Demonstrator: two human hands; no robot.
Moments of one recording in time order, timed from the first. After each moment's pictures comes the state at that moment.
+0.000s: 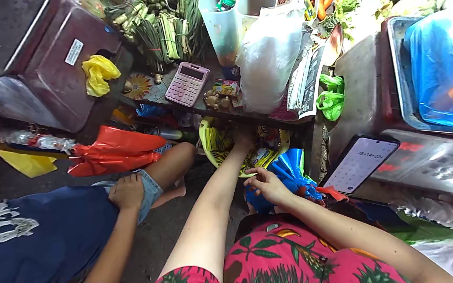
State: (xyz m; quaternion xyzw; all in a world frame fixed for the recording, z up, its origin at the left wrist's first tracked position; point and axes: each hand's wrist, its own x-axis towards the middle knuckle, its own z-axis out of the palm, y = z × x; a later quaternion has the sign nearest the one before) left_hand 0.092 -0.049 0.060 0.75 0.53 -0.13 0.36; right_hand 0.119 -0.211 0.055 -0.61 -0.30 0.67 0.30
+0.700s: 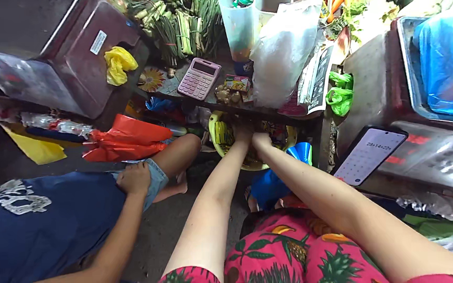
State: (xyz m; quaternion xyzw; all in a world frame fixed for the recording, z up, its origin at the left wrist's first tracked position) left_hand 0.058 -0.052 0.077 0.73 0.55 -0.21 0.34; right_hand 0.089 -0.098 0.033 -0.82 -0.12 0.49 0.27
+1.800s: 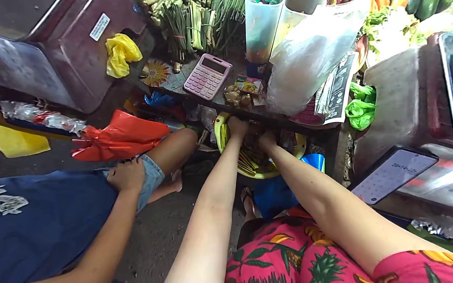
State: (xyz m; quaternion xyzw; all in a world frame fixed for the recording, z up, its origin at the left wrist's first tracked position) left_hand 0.020 0.023 -0.027 0.59 0.65 0.16 0.45; right_hand 0.113 -0.054 -0.020 -0.83 -0.39 0.40 0.02
